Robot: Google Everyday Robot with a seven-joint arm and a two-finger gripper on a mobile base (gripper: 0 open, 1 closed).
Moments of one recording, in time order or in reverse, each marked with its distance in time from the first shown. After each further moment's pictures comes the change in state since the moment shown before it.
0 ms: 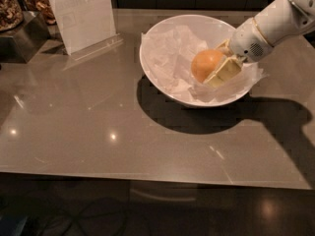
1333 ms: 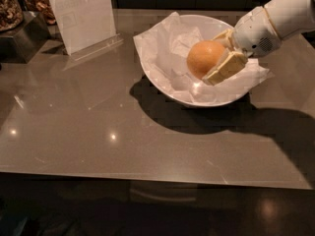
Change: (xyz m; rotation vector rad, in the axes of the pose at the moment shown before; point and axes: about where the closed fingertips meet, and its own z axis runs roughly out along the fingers) arm -0.039 0.038 -0.028 -0.013 -0.114 -0.132
